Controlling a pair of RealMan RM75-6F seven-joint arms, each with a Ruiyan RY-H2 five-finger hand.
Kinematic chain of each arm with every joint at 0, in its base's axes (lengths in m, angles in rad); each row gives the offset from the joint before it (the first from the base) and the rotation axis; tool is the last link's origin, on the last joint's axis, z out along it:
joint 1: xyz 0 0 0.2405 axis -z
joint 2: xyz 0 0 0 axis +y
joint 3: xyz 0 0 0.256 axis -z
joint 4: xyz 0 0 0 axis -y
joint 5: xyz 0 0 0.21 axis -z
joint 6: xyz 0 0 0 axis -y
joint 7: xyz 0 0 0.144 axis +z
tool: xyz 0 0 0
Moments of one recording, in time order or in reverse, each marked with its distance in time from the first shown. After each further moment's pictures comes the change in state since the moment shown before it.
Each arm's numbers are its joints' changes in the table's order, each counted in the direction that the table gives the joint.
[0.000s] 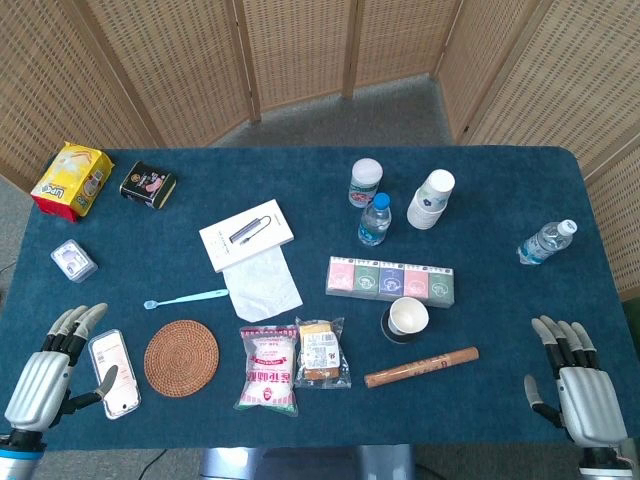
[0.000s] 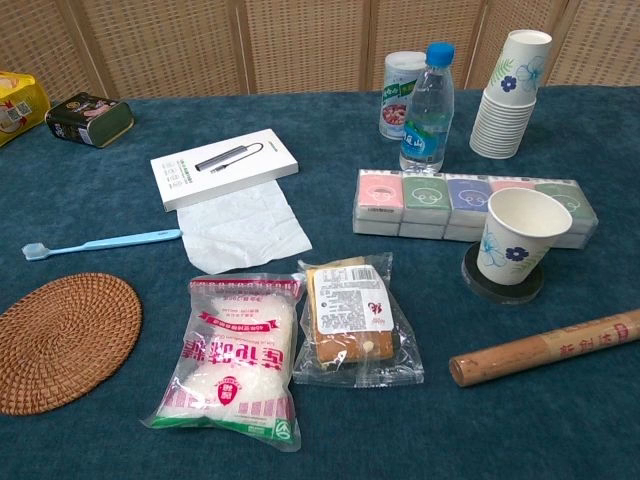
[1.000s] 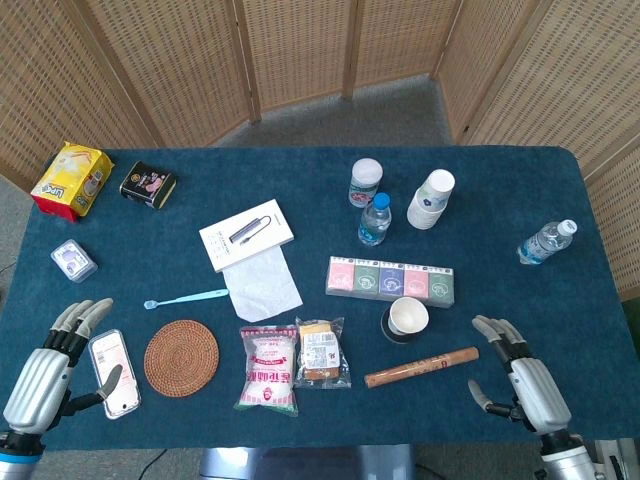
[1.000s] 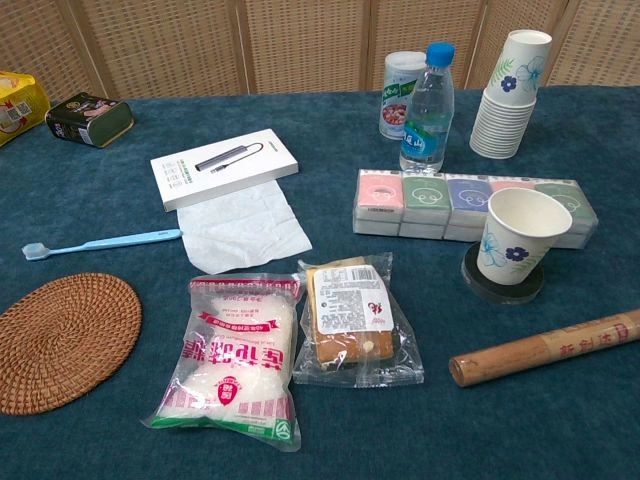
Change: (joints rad) left arm 0.008 0.053 0.002 0.057 -0.094 -0.033 -0.044; right arm -0.138 -0.044 0.025 -0.037 0.098 0.154 0.400
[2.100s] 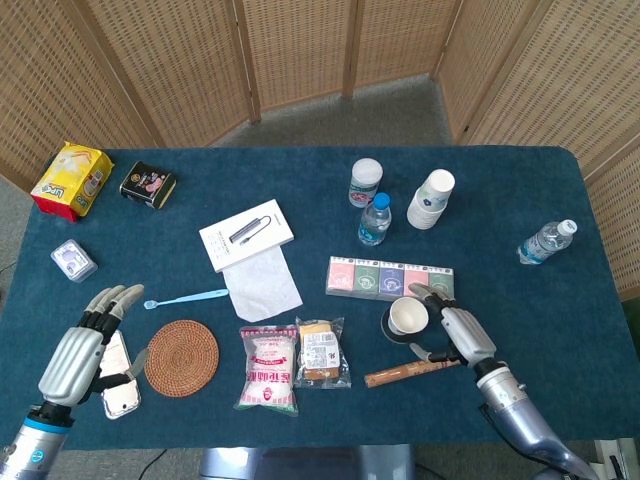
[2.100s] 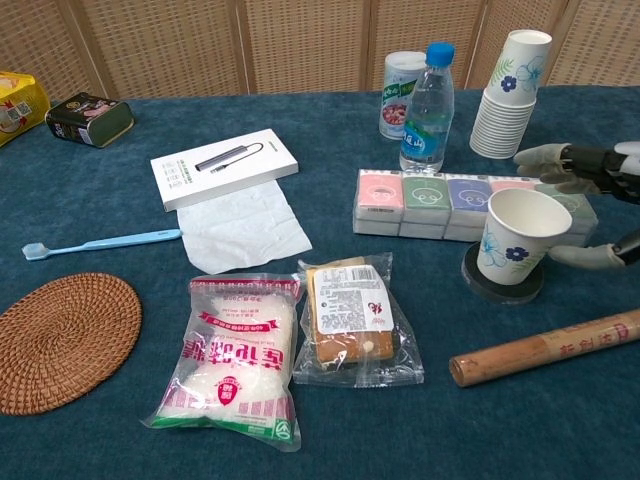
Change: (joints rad) left arm 0.097 -0.038 0.061 0.043 0.107 0.146 0.065; right arm -0.305 -0.191 -0.140 -0.171 -0.267 0.370 0.035
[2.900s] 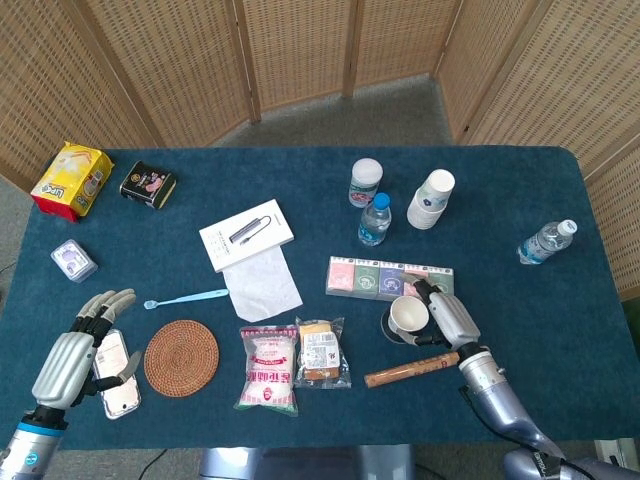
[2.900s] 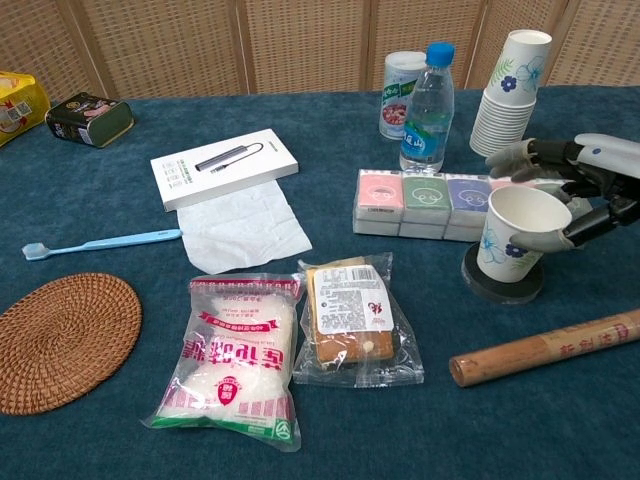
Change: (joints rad) left arm -0.018 -0.007 -0.018 -0.034 0.032 -0.013 -0.054; right arm -0.048 -0.135 -0.049 -0.112 -0.090 -0.021 -0.056
